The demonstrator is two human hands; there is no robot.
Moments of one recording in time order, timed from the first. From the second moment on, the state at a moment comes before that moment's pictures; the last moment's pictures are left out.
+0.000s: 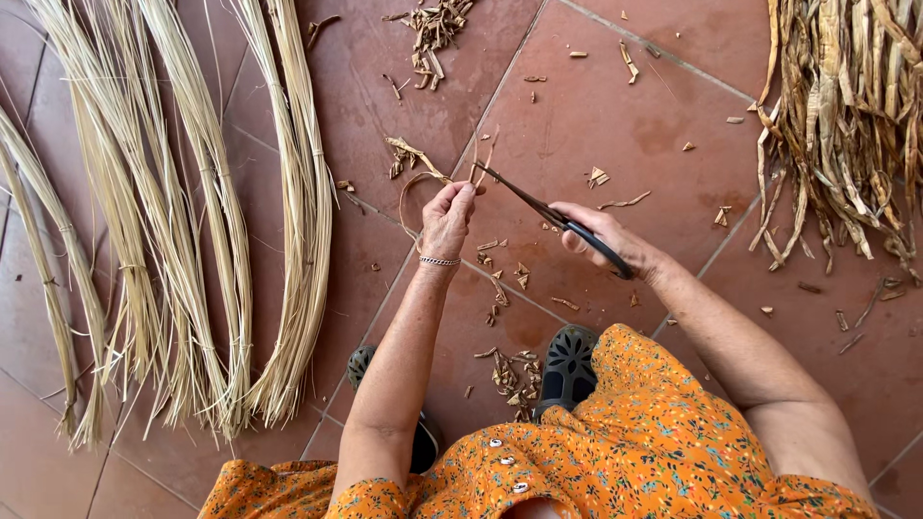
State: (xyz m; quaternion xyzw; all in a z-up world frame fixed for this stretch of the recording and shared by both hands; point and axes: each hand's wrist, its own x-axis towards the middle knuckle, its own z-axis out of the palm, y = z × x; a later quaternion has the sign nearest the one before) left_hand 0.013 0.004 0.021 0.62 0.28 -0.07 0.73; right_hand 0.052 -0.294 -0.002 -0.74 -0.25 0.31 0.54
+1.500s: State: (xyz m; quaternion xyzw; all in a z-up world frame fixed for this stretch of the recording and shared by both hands) left_hand 0.023 0.120 0.148 0.42 0.19 0.16 0.87; right_hand -0.041 -0.230 0.069 -0.72 -0.29 0.09 0.62
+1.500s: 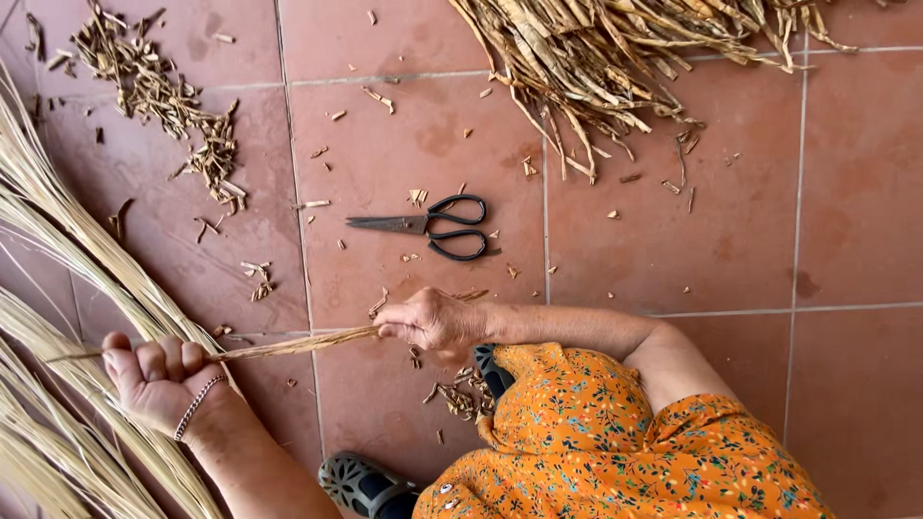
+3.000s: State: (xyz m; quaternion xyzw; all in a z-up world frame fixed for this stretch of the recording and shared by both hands) left_hand -0.041 -0.074 0.084 0.57 0.11 -0.25 0.77; right_hand -0.030 -0.312 0.075 -0.54 0.05 0.14 0.83
